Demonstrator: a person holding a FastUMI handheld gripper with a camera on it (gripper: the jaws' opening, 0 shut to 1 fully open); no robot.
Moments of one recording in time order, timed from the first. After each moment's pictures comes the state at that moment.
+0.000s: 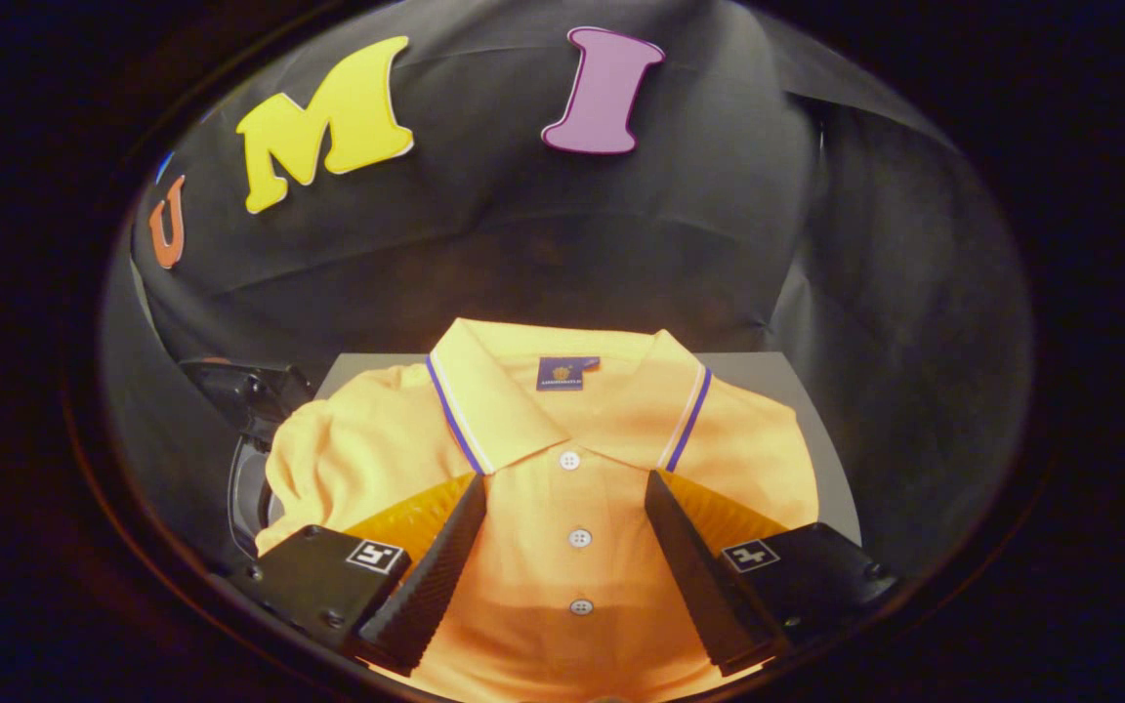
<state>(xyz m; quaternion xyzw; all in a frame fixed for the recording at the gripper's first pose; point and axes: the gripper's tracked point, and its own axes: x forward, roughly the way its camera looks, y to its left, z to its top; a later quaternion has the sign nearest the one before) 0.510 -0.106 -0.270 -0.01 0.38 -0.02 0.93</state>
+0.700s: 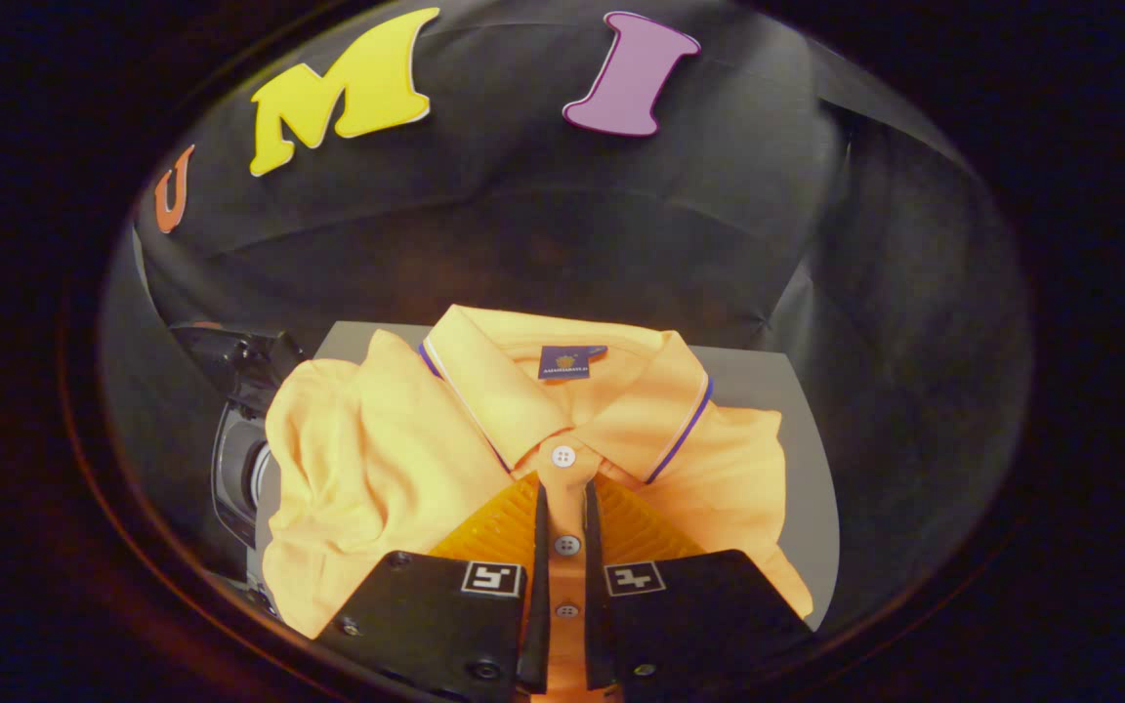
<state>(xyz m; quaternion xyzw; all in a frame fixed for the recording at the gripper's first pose) 0.502 -0.104 -0.271 -0.06 0.42 -0.02 0.91</state>
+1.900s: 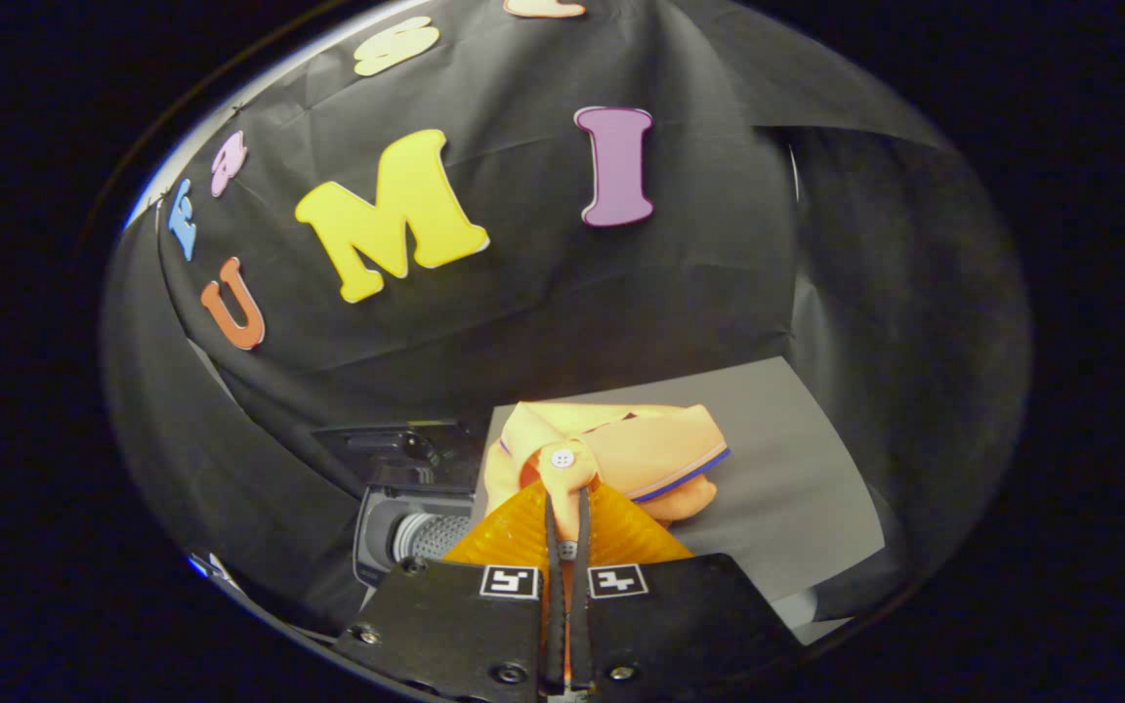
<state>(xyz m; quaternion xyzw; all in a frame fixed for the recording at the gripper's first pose) 0.404 -0.026 -0.144 0.09 0.31 0.05 0.95</state>
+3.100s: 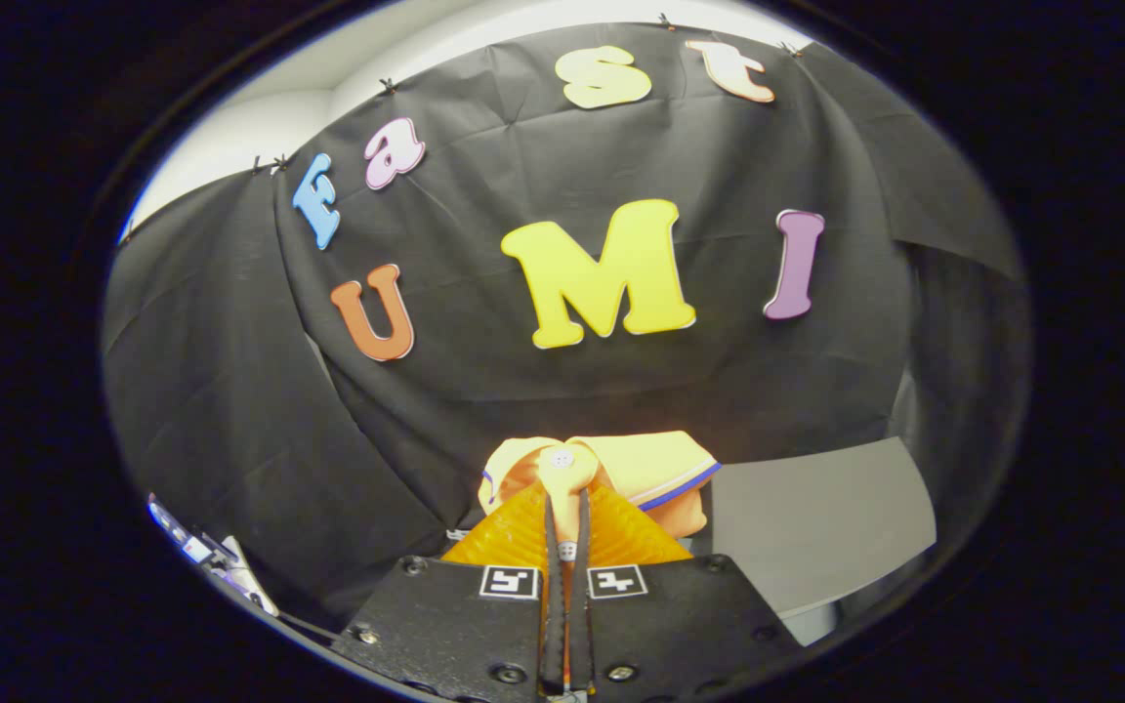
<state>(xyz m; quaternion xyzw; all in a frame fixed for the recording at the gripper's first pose) 0.330 0.226 -0.040 0.06 0.22 0.18 0.96</state>
